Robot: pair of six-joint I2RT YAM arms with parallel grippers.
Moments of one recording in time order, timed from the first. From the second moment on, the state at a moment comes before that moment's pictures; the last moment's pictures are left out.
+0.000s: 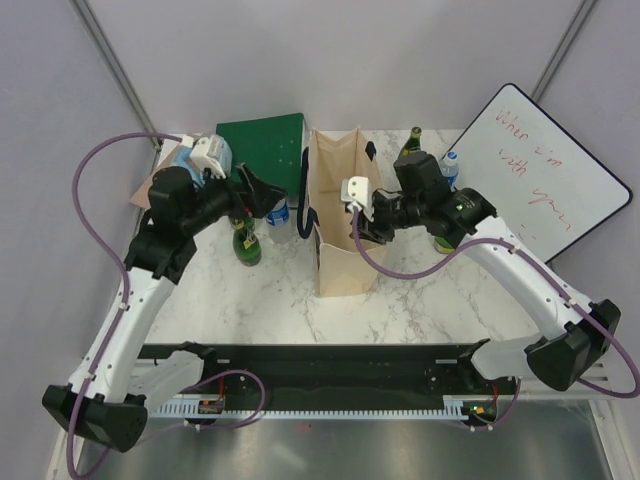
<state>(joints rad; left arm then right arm) -0.28 0.97 1.12 -0.32 0.36 -0.46 0.59 1.35 1.41 -0.74 -0.59 -0.68</state>
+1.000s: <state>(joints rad) -0.58 1.37 1.36 -0.63 0.45 -0.53 0.78 1.19 1.21 -0.86 -0.60 -0.89</state>
